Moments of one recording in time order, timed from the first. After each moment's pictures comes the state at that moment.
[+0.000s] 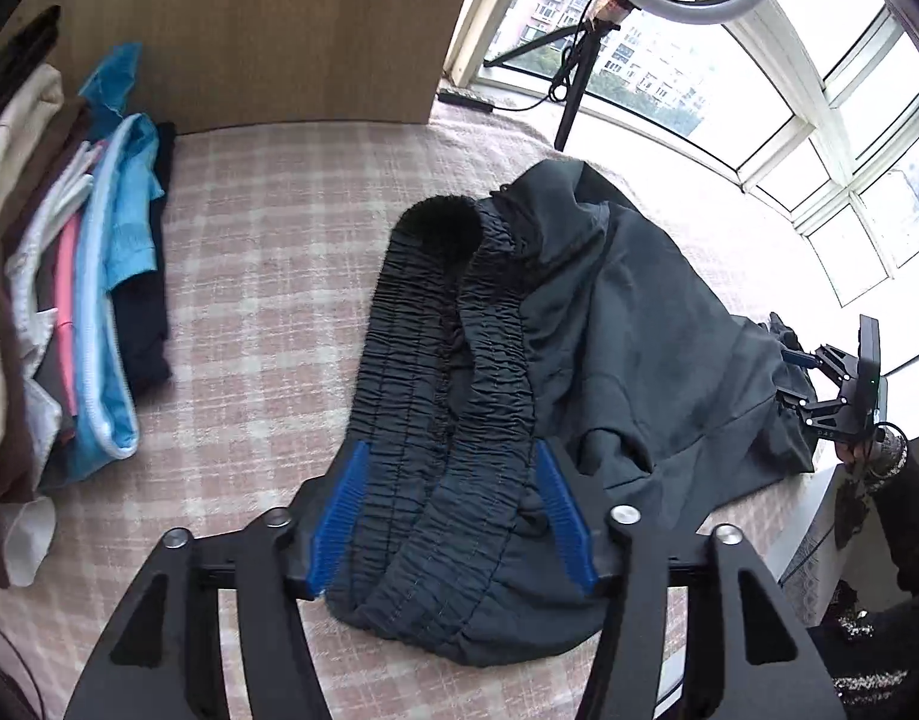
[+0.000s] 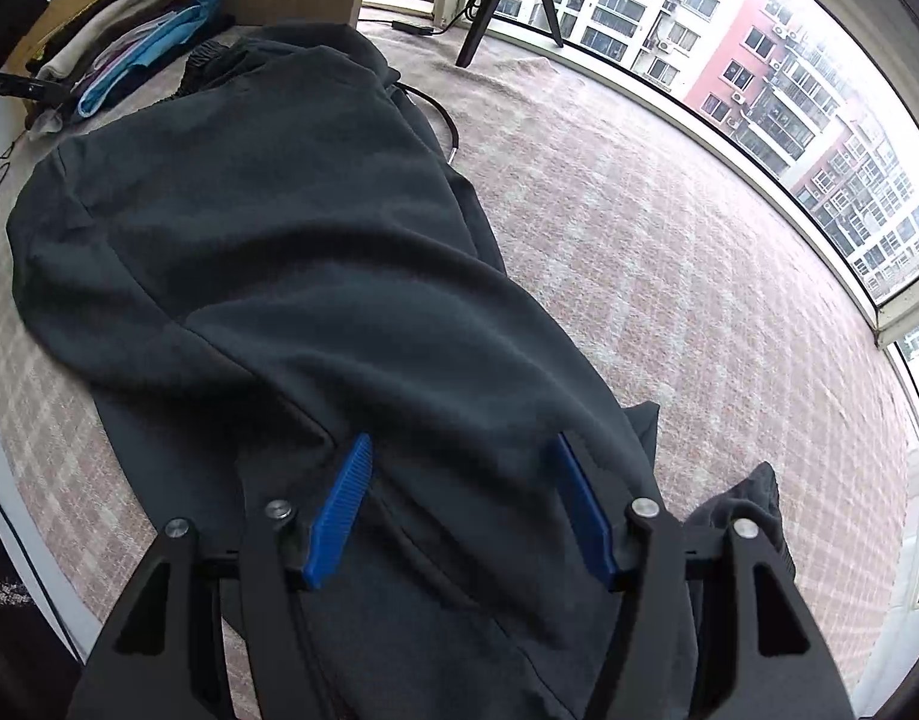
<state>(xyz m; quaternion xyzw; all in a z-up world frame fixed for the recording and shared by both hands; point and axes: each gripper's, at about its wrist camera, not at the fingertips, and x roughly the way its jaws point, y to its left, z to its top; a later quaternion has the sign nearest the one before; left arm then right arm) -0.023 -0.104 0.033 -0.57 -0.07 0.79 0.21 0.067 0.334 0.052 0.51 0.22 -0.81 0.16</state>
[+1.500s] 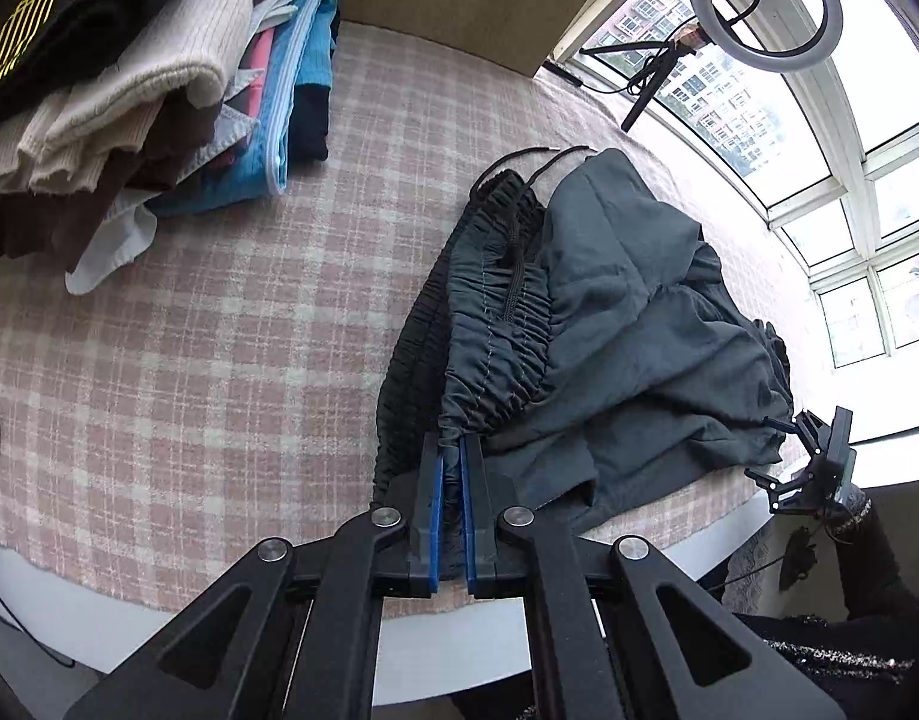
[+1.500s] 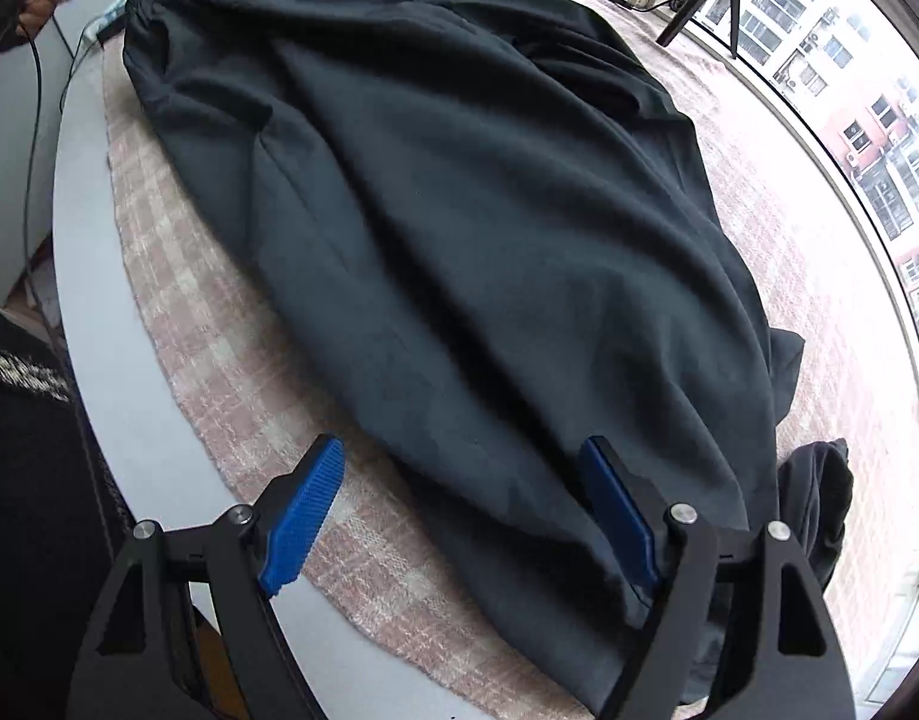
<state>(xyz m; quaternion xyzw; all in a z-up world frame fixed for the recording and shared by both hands) 0.094 -0.200 0.047 -0.60 -0.17 0.77 0.12 0.232 0.327 0.053 0.52 0.33 -0.74 0.27</state>
